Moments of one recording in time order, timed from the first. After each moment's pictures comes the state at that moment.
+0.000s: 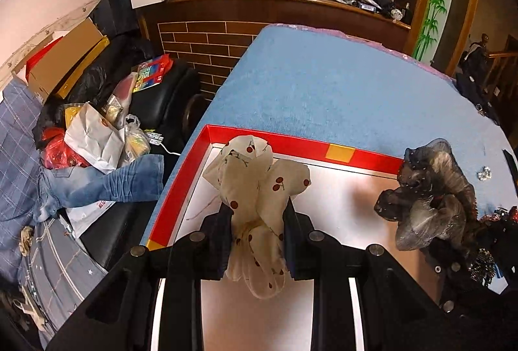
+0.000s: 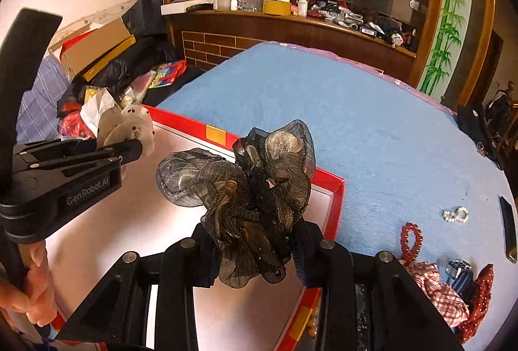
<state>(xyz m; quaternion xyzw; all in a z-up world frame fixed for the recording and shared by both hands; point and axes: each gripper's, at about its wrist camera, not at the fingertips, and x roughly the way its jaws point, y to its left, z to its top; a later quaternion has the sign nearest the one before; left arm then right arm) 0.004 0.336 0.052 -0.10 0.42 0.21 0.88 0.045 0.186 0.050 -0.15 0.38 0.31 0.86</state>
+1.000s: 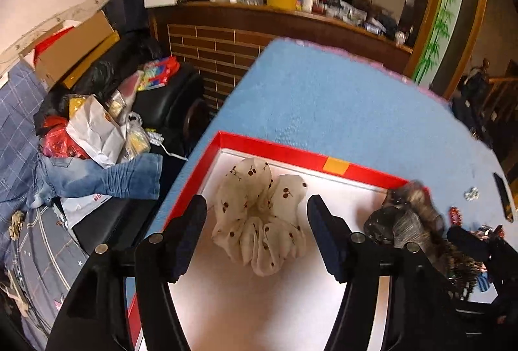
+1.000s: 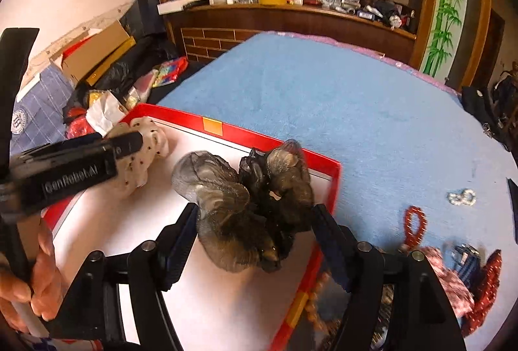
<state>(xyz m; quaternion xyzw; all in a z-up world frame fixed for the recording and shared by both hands) -0.024 0.335 0.074 -0.14 0.38 0.22 0.89 0.040 0.165 0.057 -0.12 0.40 0.32 0.85</state>
